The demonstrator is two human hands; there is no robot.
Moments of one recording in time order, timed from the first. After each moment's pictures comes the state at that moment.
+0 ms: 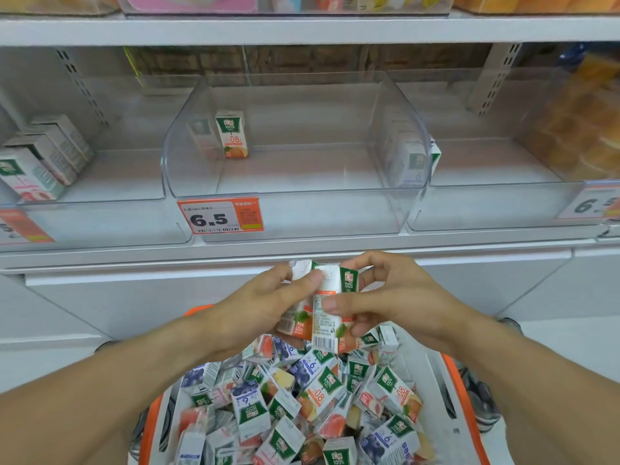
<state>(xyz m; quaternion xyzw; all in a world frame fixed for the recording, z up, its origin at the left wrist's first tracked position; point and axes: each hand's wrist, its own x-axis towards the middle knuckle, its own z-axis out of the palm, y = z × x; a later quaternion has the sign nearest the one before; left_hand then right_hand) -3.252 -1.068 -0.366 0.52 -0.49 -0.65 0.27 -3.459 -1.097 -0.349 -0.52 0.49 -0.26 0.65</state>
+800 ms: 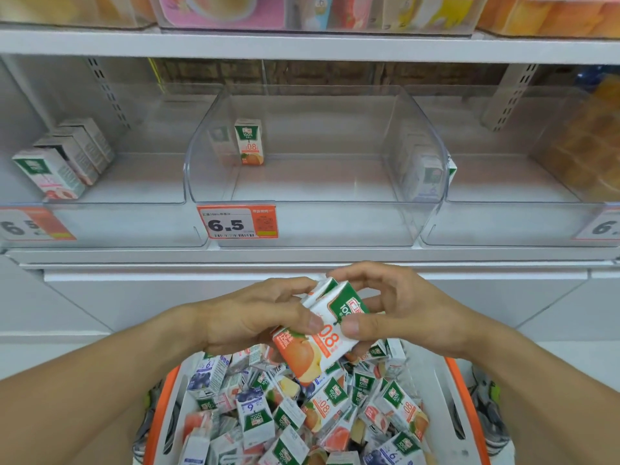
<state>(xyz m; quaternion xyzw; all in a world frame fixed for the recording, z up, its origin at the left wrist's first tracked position) -3.228 -1.070 -0.349 0.42 -0.50 -0.73 0.19 -3.464 -1.106 -0.348 -0.61 0.36 -0.19 0.68</state>
